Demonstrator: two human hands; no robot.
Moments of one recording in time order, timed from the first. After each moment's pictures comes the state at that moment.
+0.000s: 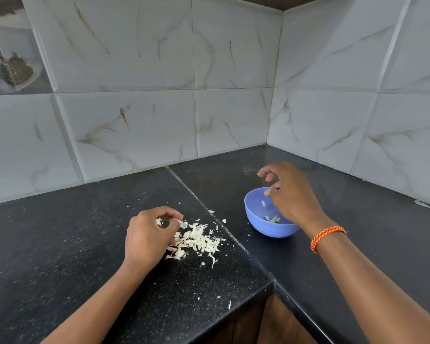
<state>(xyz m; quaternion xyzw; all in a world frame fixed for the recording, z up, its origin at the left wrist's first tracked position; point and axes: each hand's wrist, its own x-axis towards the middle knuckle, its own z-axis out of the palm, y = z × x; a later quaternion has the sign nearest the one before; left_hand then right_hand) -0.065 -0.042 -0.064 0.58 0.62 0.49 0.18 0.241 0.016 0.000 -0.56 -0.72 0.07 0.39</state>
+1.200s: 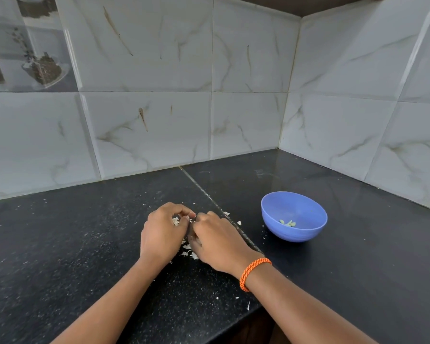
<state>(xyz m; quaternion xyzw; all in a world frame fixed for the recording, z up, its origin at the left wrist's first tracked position) -0.086 -0.023 -0.079 0.61 0.62 0.48 0.11 0.075 -0.022 -0.062 -0.41 -0.89 -0.03 0.17</state>
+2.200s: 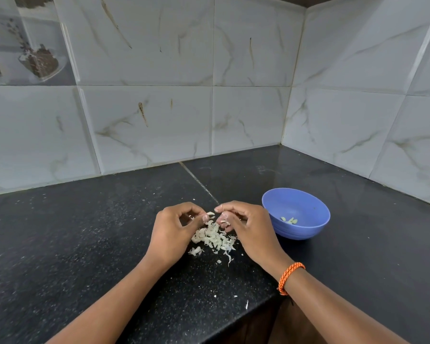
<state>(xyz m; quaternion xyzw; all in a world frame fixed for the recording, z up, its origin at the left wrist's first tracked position) -0.067 -0.034 -0.075 0.65 0.51 0.52 0.21 0.138 -0.011 -0.071 -0.40 -0.72 0.28 0.49</state>
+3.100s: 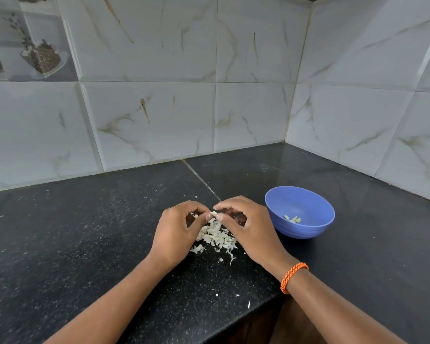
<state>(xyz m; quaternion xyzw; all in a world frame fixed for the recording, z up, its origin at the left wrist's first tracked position) -0.067 -0.029 -0.083 0.68 0.51 0.50 0.16 0.138 -0.012 -0.070 -0.38 -0.77 0.22 0.47</state>
